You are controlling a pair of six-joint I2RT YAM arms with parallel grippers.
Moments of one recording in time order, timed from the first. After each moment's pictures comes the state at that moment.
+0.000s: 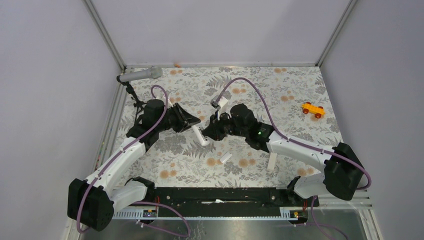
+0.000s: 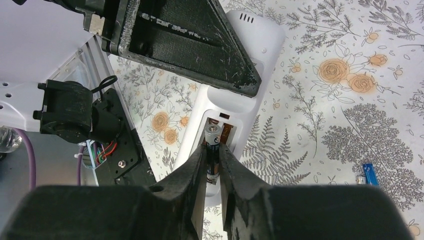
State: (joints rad) left arm -0.37 1.05 0.74 -0.19 0.44 -1.03; right arm 0.90 1.38 0.91 0.11 -0.28 0.32
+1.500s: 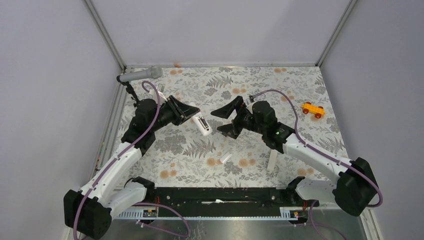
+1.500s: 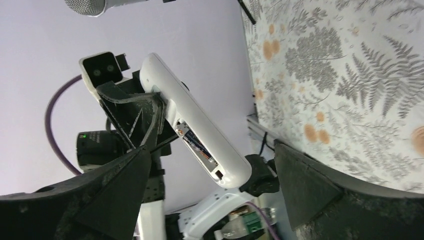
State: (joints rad) left arm -0.37 0.96 0.74 -0.01 0.43 -1.09; right arm 0.71 1.19 0.81 0.07 -0.27 1.47
